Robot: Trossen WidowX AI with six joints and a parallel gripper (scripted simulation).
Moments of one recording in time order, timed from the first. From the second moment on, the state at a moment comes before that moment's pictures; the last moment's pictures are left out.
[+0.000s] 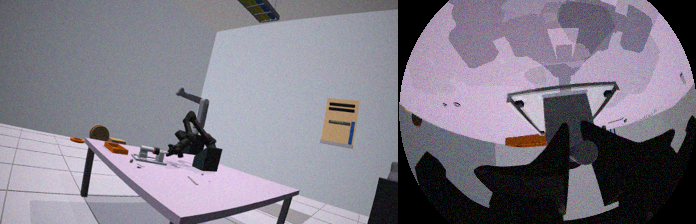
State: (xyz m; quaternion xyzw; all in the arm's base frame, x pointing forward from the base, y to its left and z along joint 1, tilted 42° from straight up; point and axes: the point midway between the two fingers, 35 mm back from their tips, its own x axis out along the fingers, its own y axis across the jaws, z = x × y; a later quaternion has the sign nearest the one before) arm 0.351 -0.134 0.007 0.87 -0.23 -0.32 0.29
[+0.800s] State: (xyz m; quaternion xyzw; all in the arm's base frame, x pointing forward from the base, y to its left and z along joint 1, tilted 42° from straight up) arm 0.349 -0.134 0.007 0.87 -0.23 -0.32 0.29
